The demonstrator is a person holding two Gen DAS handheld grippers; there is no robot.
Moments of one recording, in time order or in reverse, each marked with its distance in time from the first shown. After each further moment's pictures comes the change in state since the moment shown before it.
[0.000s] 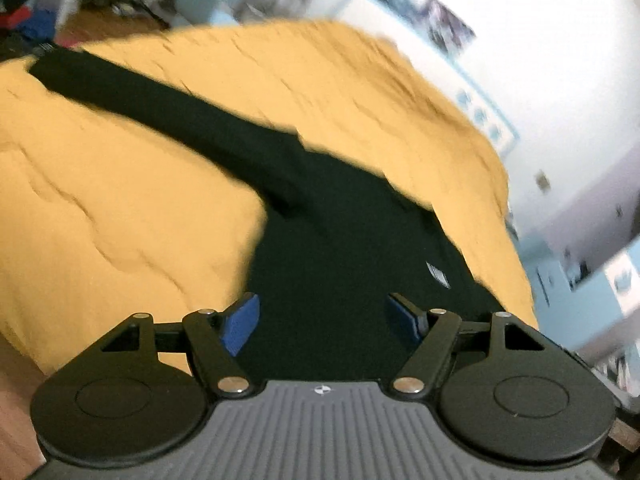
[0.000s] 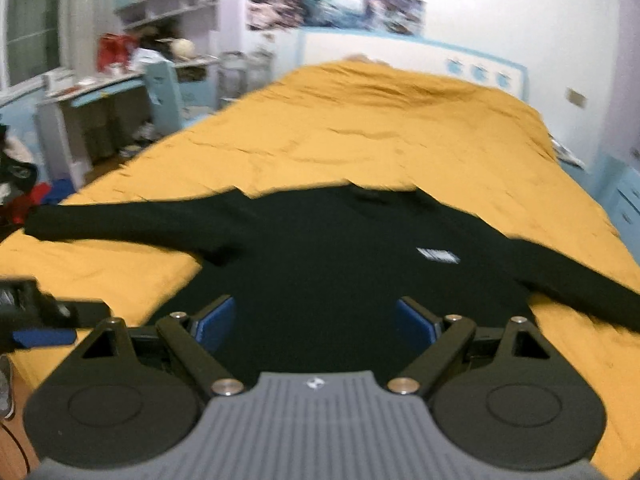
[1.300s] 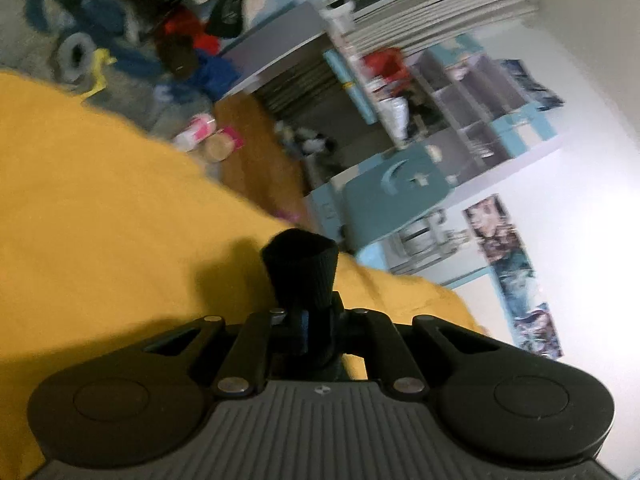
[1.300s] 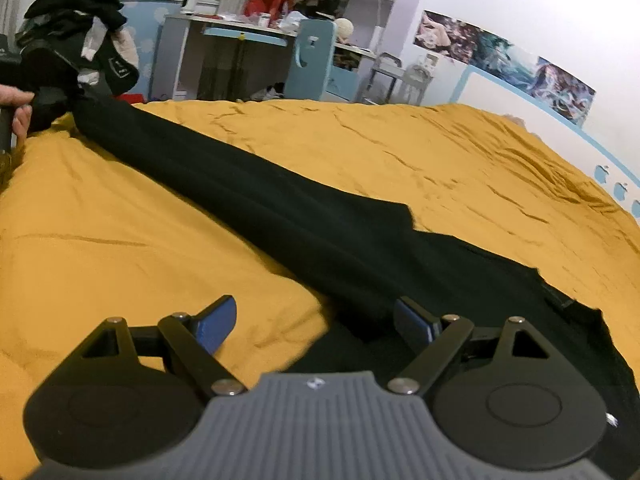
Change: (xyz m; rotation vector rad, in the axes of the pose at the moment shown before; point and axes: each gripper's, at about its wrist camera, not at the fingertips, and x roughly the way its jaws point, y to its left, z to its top) left arm 0.082 0.306 0.168 -0.597 -0.618 0.051; right arm 0.223 0.133 -0.013 -0.415 -0.016 0.140
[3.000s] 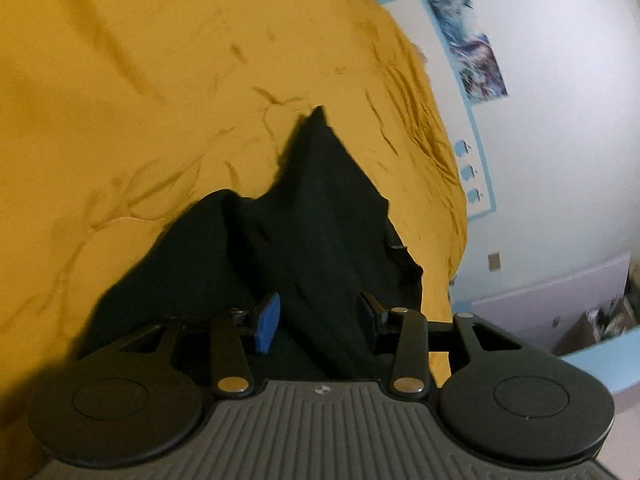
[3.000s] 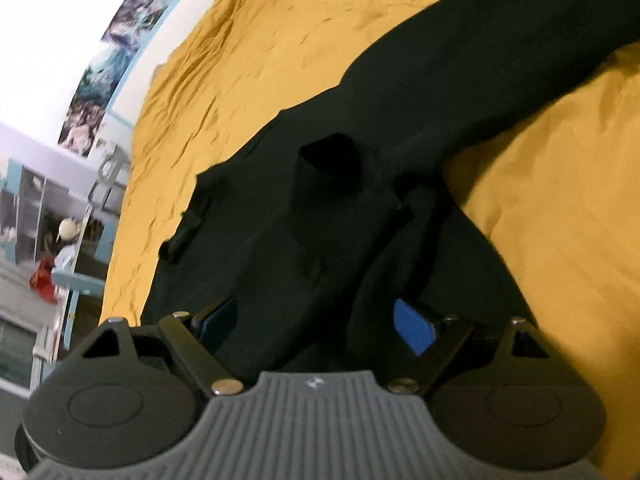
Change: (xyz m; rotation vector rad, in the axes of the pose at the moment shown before) left arm 0.015 -0.073 -0.314 0.111 0.774 -0.158; right arm -0.090 -0.415 -0.255 1.437 0.077 -0.078
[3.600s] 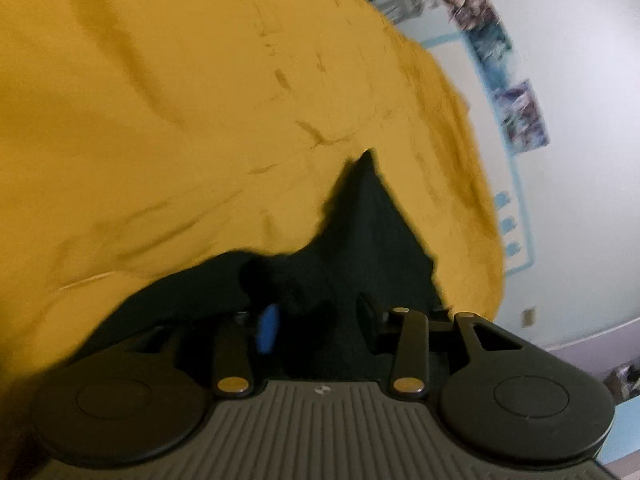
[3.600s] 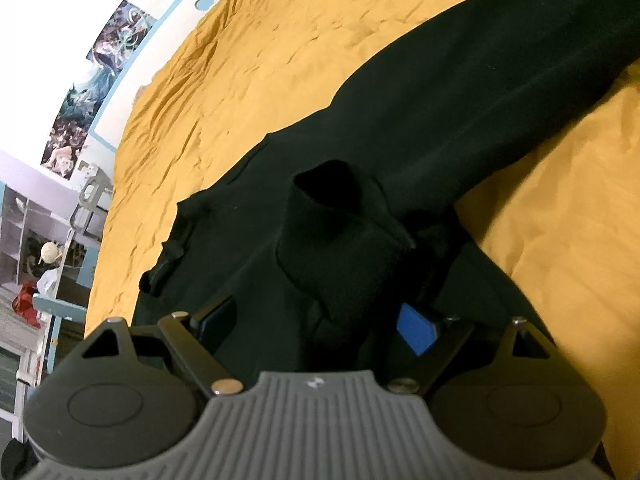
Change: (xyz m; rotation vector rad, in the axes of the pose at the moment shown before) left arm 0.036 -0.012 0.017 -0.057 -0.165 0.091; right arm 0.024 0.009 0.008 0.007 -0.076 -0.067
